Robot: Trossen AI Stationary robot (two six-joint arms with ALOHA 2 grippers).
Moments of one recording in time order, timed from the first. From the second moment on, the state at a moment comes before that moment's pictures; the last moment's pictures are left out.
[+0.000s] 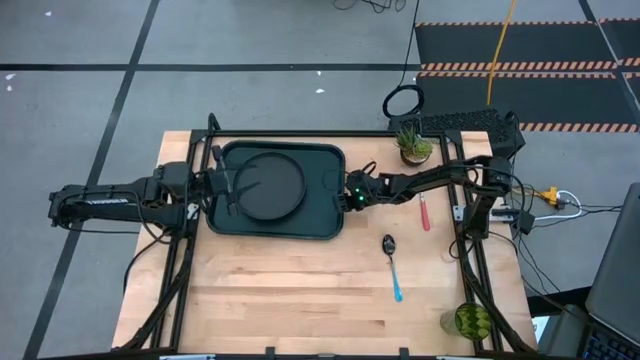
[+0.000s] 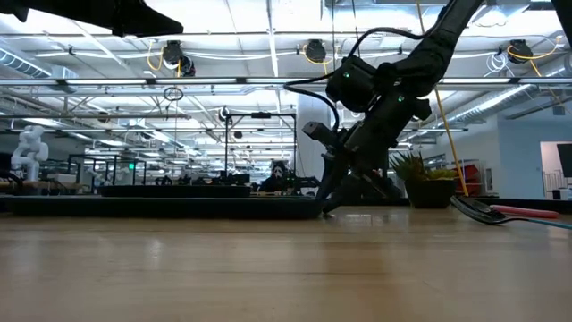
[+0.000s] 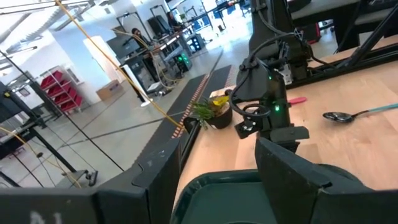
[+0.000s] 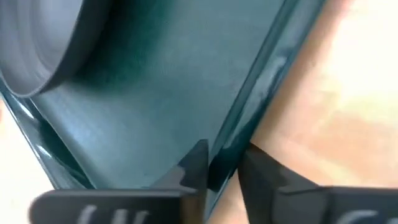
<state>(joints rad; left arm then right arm) 0.10 0.58 0.53 -0.03 -0.21 0.43 -0.22 1.79 0.81 0.06 -0.07 1.02</state>
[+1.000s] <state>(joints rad) 0.10 0.58 0.53 -0.06 -0.24 0.43 -0.03 1.62 0.81 -0.35 -0.01 1.17</state>
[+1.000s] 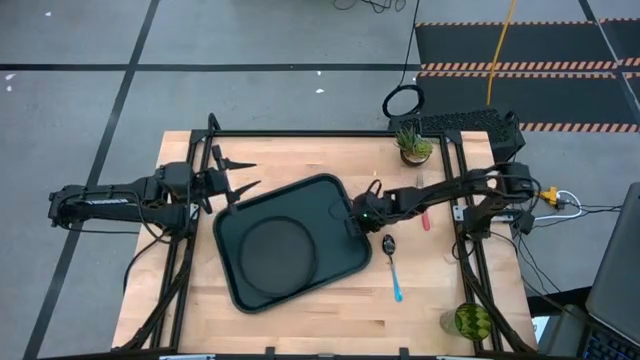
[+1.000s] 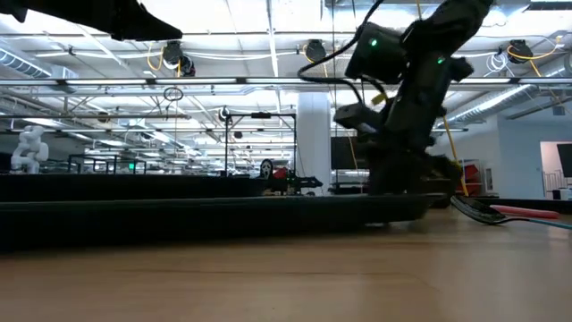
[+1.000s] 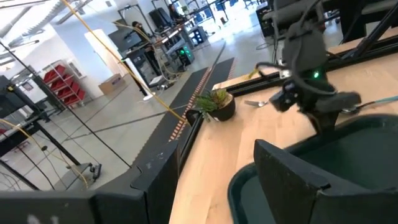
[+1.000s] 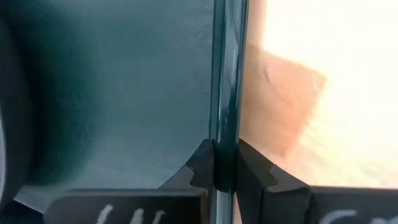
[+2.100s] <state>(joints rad) 0.10 0.58 0.53 -0.07 -0.24 0.44 0.22 1.56 0.75 -0.50 0.22 1.73</state>
